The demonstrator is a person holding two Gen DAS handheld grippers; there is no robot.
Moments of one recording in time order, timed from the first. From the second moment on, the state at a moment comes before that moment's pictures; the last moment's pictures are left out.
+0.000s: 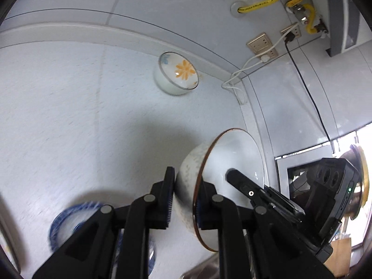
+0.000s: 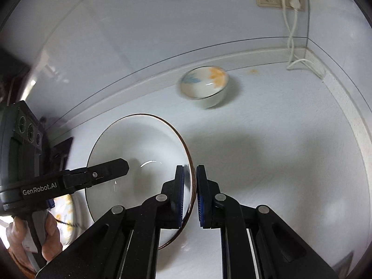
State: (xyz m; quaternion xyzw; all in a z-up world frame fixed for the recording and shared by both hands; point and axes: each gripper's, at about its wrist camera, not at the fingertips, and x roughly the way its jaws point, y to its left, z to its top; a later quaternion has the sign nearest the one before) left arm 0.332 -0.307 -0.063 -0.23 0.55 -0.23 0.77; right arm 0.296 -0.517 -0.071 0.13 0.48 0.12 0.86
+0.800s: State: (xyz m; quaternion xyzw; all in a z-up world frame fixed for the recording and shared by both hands) left arm 0.228 -0.218 -0.179 -0.21 0.60 -0.14 0.76; right arm 0.225 -0.400 -0.184 0.07 0.59 0.17 0.79
